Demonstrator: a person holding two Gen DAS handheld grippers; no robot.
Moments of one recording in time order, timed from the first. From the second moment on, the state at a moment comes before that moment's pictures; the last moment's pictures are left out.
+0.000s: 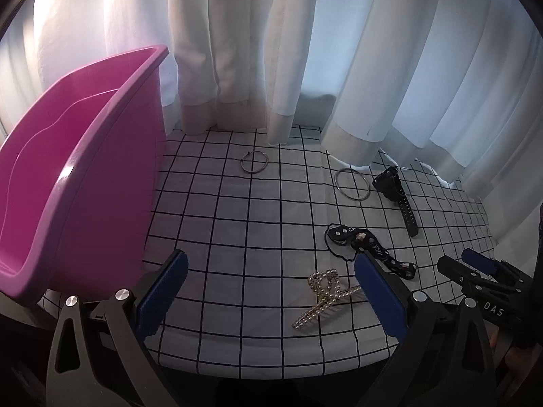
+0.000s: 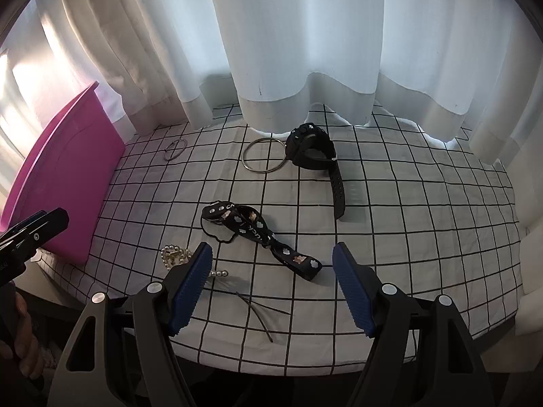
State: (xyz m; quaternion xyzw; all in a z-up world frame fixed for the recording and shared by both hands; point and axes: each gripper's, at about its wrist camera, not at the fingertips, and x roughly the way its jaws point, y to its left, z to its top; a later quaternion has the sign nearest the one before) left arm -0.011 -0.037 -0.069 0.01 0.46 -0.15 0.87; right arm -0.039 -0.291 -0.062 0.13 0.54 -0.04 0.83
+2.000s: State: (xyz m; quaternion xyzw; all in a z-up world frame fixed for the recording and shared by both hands) left arm -0.023 -0.116 -0.193 0.12 0.49 -0.21 0.84; right arm -0.064 -0.254 -0.156 0.04 0.56 -0.03 0.83
